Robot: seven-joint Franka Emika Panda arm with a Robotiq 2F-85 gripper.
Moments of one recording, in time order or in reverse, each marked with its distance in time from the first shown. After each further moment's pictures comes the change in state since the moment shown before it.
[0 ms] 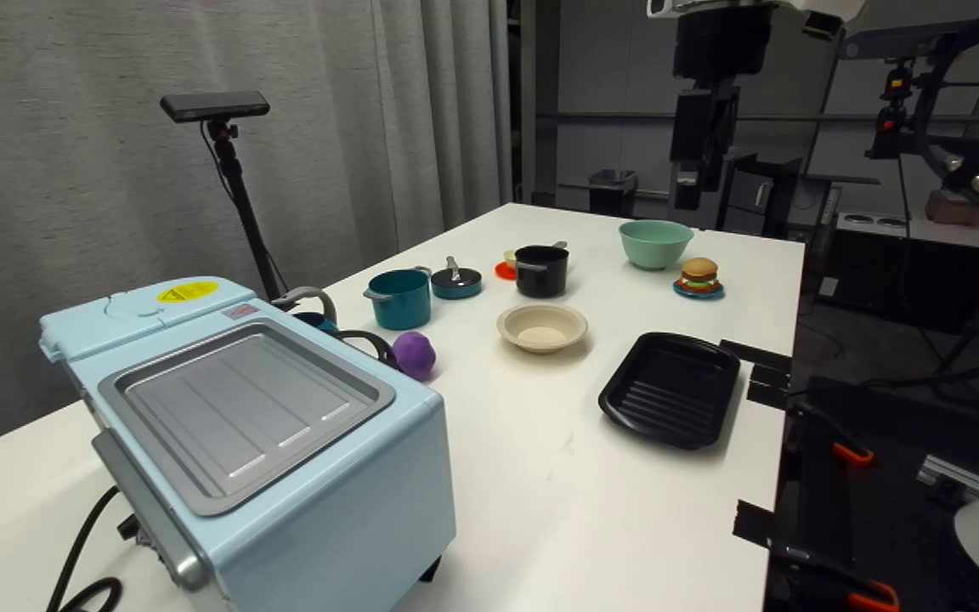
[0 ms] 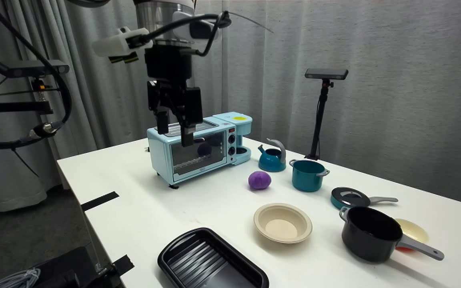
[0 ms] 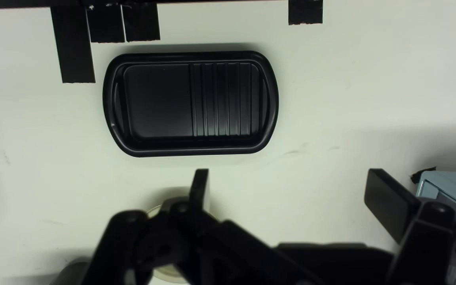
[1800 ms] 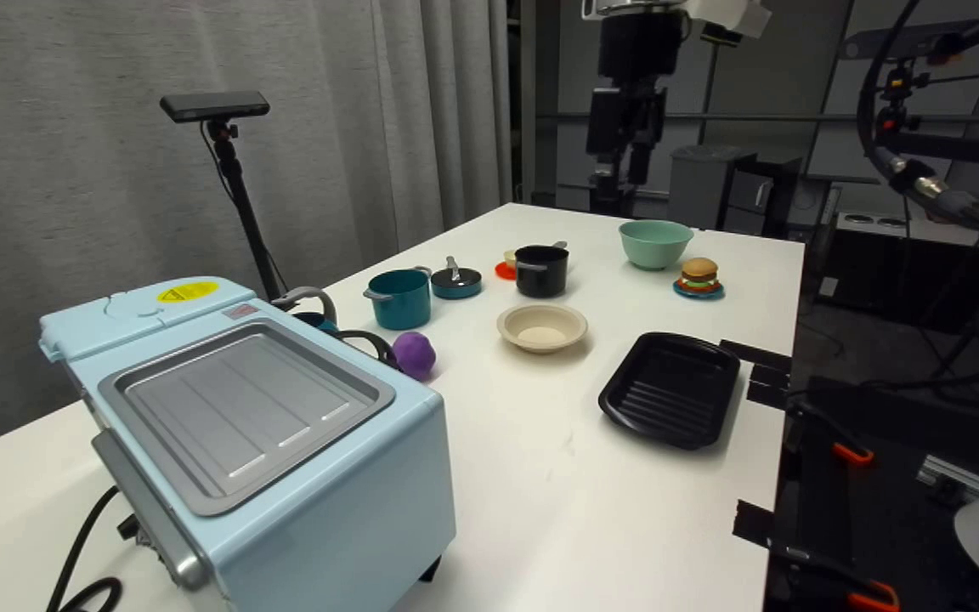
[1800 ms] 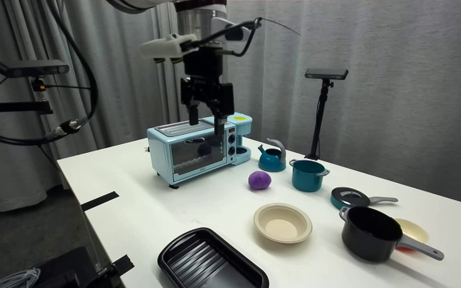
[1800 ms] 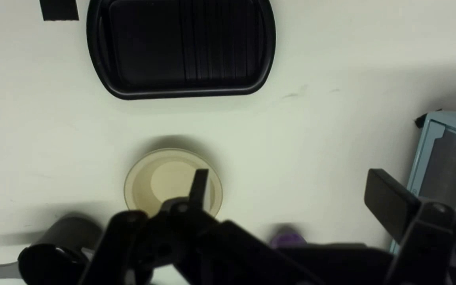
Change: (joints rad) arm 0.000 0.239 0.002 0.197 0.007 0.076 0.013
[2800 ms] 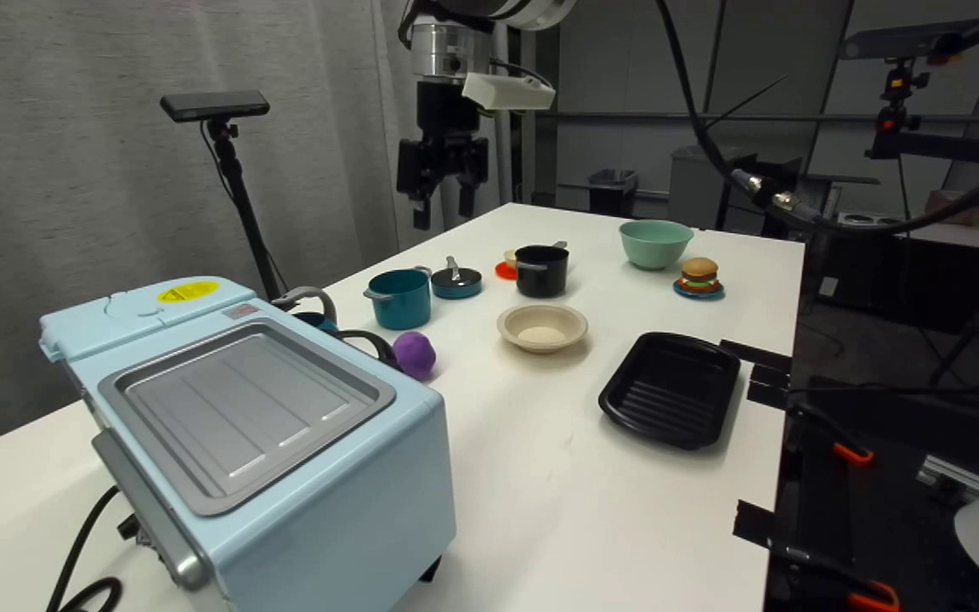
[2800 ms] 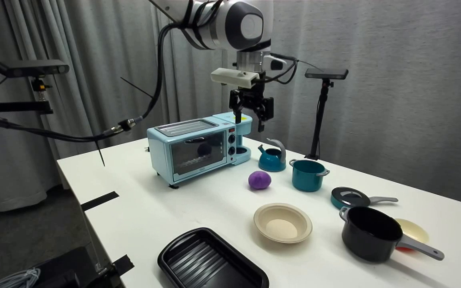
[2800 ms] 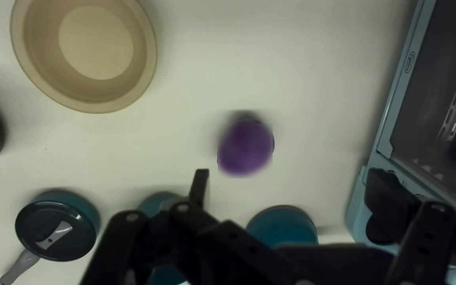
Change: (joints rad) arm 0.044 0.616 0.026 0.585 0.039 0.110 0.005
